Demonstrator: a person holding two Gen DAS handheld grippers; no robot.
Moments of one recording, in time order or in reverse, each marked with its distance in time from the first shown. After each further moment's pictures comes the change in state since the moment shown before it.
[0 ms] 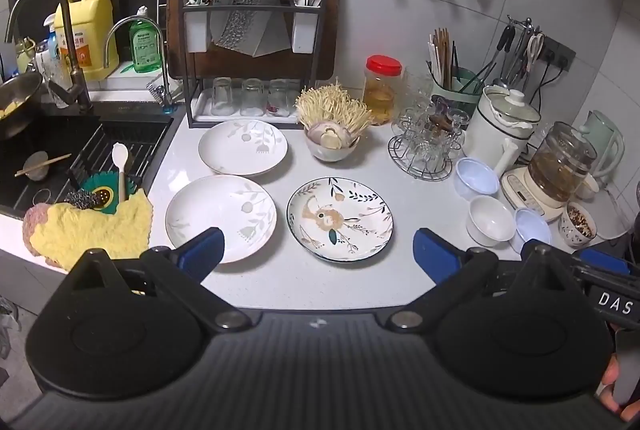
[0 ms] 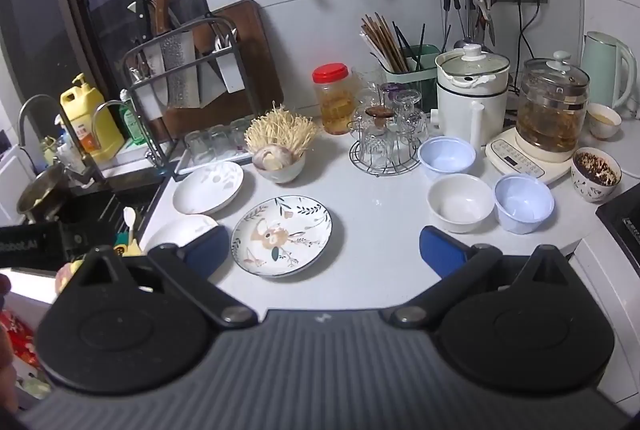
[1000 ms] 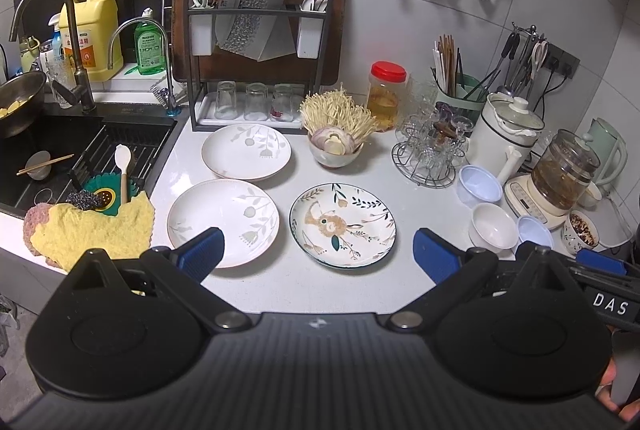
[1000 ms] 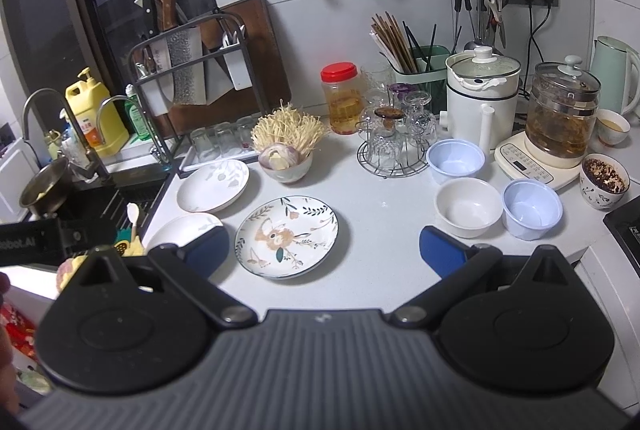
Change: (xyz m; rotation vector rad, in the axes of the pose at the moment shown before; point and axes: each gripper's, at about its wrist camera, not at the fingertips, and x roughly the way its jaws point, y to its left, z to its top) left arm 0.005 -0.001 0.003 -0.011 -0.013 0.013; right arm 0.010 0.003 0.004 -0.020 0.001 0.015
